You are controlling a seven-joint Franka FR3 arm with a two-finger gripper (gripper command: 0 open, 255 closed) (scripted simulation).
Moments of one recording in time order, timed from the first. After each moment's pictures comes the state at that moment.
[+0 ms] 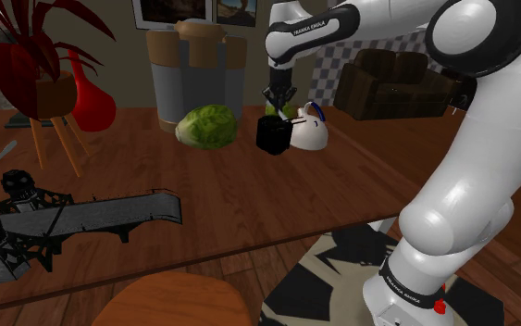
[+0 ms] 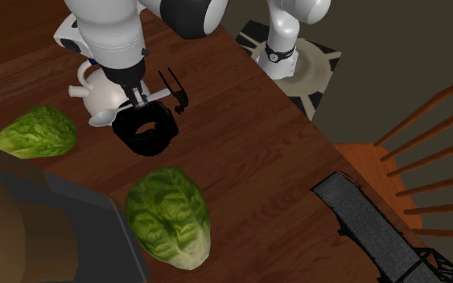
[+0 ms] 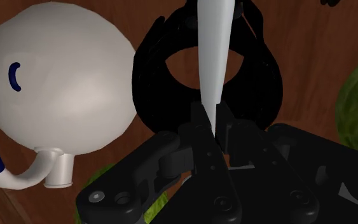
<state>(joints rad) -0.40 0.11 0.19 -1.80 -0.23 1.99 0.37</state>
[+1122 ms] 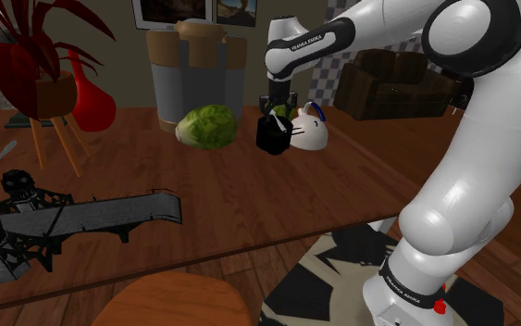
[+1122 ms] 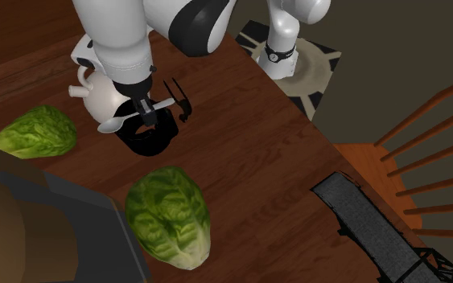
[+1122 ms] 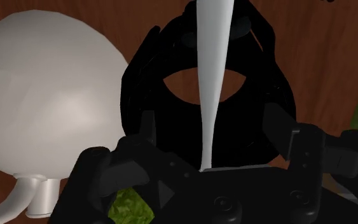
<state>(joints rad) -0.40 0.12 0.19 -1.87 -0.24 2.08 0.40</state>
